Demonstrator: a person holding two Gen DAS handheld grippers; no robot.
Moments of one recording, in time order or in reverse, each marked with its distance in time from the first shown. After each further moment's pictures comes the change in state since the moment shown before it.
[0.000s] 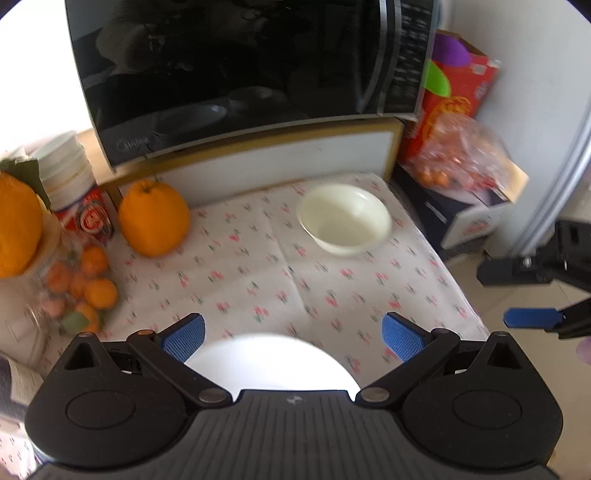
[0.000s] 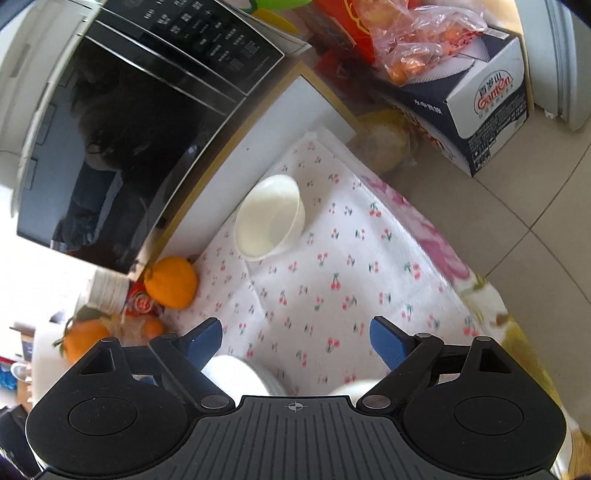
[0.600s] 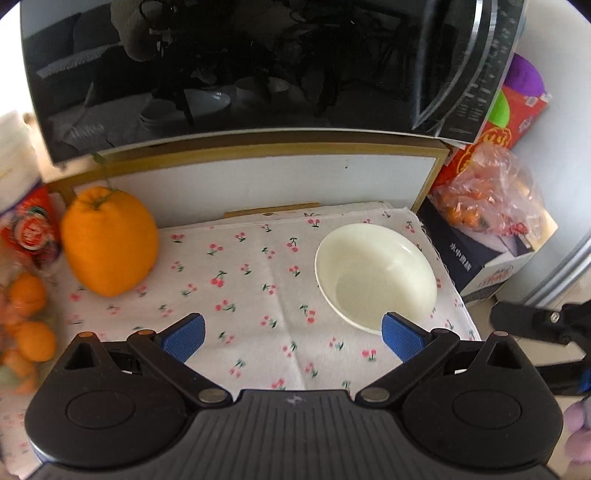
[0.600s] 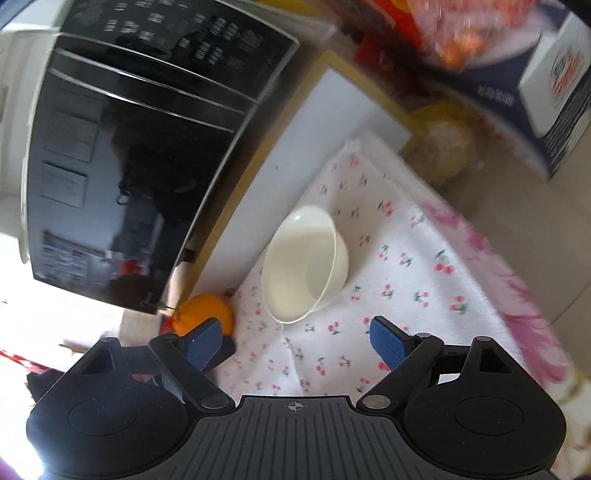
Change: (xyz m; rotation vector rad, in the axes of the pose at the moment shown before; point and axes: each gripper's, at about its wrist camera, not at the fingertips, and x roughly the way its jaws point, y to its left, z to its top) left arm 0.097 0.023 0.038 -0.130 -0.003 -0.076; right arm 0.090 -0.031 0.051 0.070 0.030 0.285
